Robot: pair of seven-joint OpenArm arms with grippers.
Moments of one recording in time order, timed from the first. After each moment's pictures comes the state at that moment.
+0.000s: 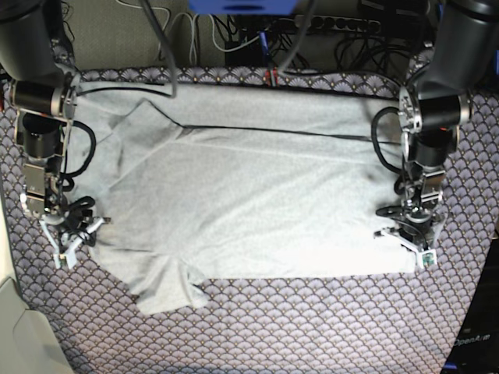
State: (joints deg) left arm -36.9 -15.1 -7.3 14.8 -3.6 -1.0 -6.7; right arm 31.2 20.2 11.4 30.6 -1.4 26.6 -15.7
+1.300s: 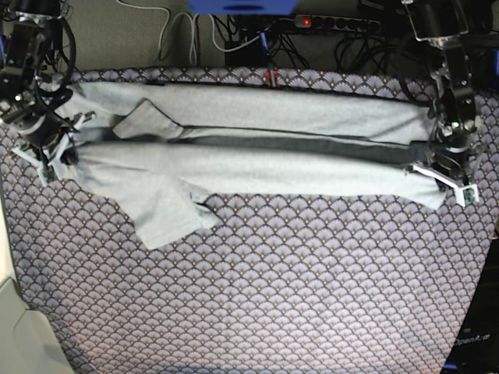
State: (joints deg) left arm 6.1 -15.1 -19.8 87.9 -10.9 -1.2 29.5; right arm -14.6 19.3 24.5 97.6 8.5 38.7 -40.7
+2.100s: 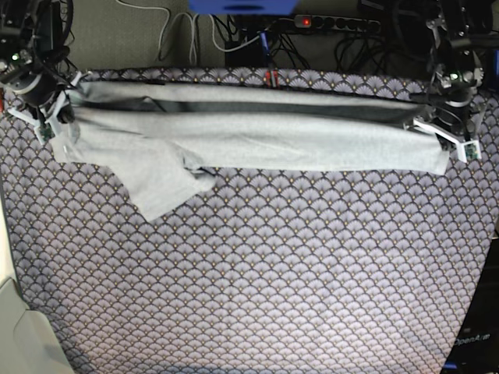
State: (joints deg) left arm 20.0 -13.3 -23.4 97.2 -11.2 -1.7 29.5; right arm -26.3 17.4 29.3 103.7 8.6 40.2 -40.7
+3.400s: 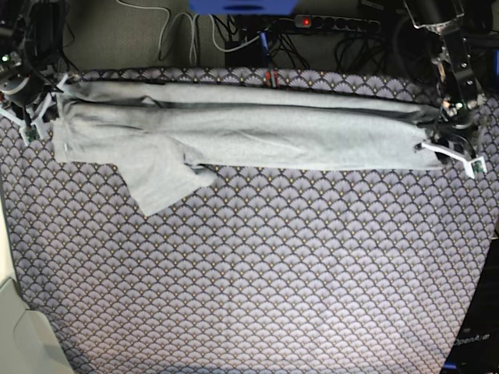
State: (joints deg) left arm 8.7 -13.1 -26.4 82.4 -10.9 -1.0 29.1; right arm -25.4 17.4 34.2 103.7 8.2 40.2 -44.9
